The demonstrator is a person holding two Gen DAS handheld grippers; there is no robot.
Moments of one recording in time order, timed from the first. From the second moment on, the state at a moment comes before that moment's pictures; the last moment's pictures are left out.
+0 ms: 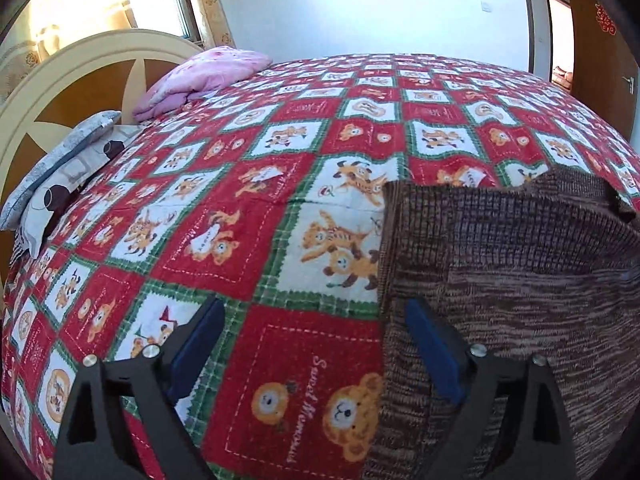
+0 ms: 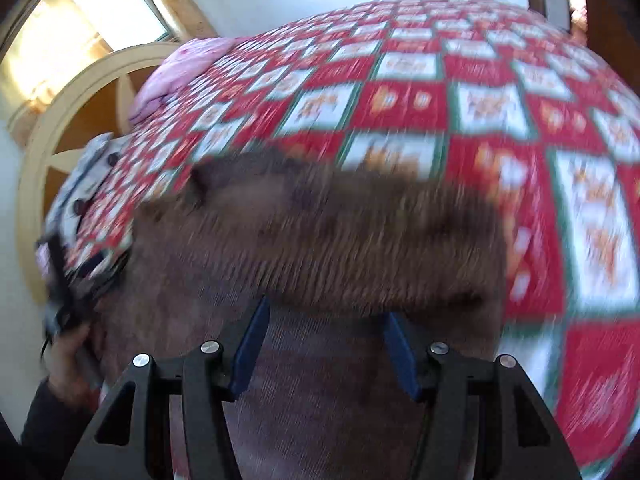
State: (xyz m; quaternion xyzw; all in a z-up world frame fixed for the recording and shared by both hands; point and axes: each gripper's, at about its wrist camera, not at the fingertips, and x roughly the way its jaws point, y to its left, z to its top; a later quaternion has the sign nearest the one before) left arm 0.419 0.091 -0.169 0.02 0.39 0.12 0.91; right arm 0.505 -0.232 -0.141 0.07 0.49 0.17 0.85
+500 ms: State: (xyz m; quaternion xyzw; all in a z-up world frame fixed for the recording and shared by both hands) left arm 0.409 0.126 -0.171 -0.11 0.38 0.06 0.92; right arm 0.470 -0.205 -0.128 -0.04 0.43 0.15 0.89
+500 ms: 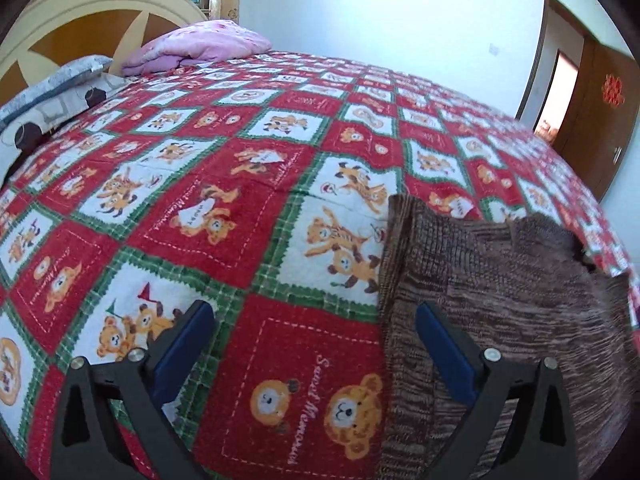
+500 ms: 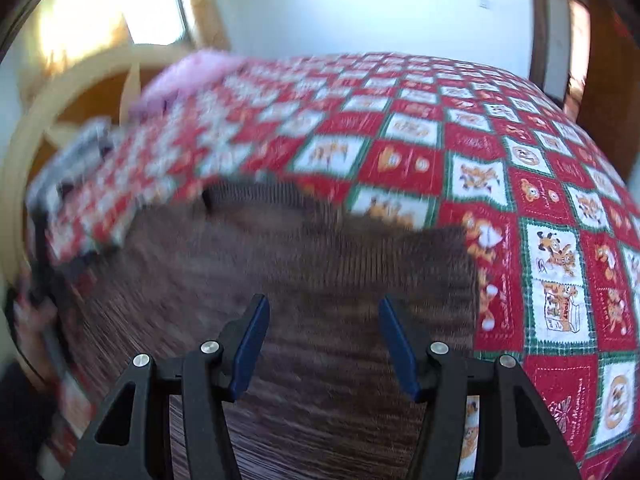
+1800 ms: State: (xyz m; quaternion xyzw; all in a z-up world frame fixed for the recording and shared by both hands) left arm 0.396 0.139 -0.167 -0.14 0.35 0.06 0.92; right arm 0.394 -0.195 -0.158 -0.06 0.46 0.13 0.88
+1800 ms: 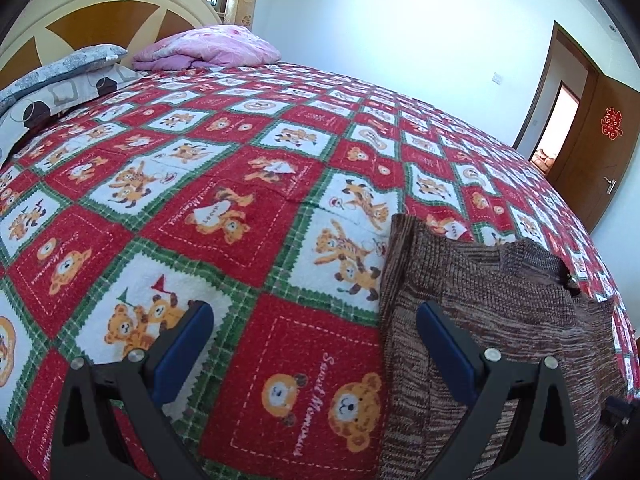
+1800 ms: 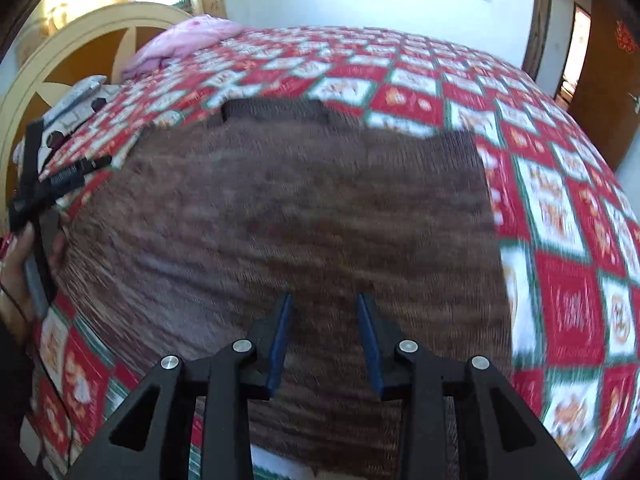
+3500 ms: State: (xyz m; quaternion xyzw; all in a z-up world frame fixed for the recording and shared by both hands) left arm 0.382 0.167 -0.169 -0.24 0.35 -0.14 0.90; right arm 0.312 0.075 -0.183 -0.31 0.30 0.29 0.86
